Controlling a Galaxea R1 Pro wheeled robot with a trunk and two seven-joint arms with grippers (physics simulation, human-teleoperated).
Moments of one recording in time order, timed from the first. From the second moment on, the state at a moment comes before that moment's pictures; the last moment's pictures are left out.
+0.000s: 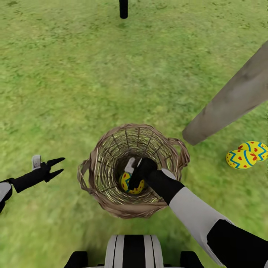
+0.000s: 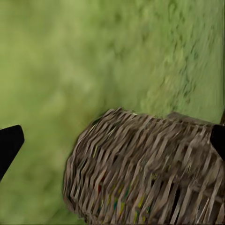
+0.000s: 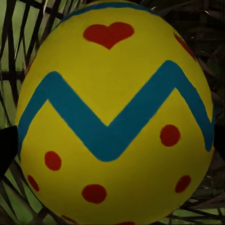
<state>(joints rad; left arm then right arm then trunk) -0.65 0.55 0.08 -0.90 1.21 0.87 -0.55 -1.00 0.15 0.68 -0.87 0.60 0.83 0.81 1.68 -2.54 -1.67</state>
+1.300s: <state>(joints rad) -0.65 0.55 0.08 -0.90 1.21 0.88 -0.55 -1.00 0.15 0.68 -0.86 0.61 0.82 0.82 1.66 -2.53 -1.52</state>
